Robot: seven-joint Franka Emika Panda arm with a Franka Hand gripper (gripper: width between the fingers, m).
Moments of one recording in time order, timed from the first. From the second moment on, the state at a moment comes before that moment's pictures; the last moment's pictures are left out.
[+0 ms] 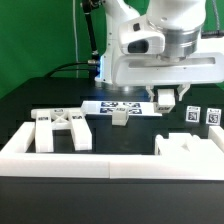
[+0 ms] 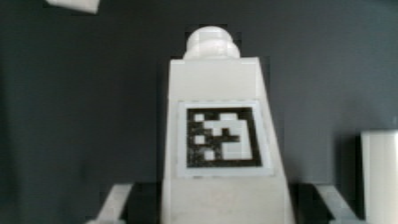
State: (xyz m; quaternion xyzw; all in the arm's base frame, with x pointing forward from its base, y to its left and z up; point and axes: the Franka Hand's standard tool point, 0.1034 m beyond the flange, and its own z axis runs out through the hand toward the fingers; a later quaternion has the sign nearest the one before) arm 0.536 0.049 0.082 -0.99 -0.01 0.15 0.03
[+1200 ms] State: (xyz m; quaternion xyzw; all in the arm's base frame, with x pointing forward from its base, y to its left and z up) arm 0.595 0.060 0.122 -0.99 -0.02 -0.12 0.02
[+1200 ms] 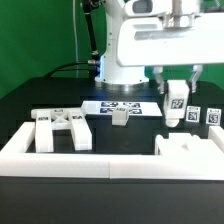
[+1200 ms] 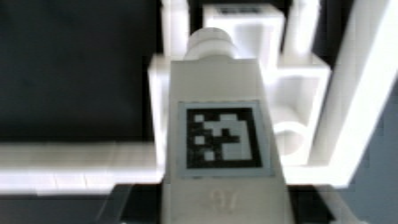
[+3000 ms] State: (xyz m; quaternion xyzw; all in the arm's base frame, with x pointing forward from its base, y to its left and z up) arm 0.621 0.101 0.110 -0.97 -0.05 -0.25 0.03
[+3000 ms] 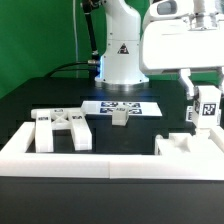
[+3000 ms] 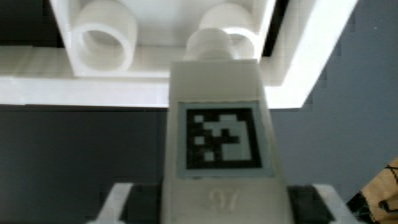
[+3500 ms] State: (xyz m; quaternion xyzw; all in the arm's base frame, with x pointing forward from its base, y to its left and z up) arm 0.636 0.108 0.100 -0.97 -0.05 -0.25 0.03
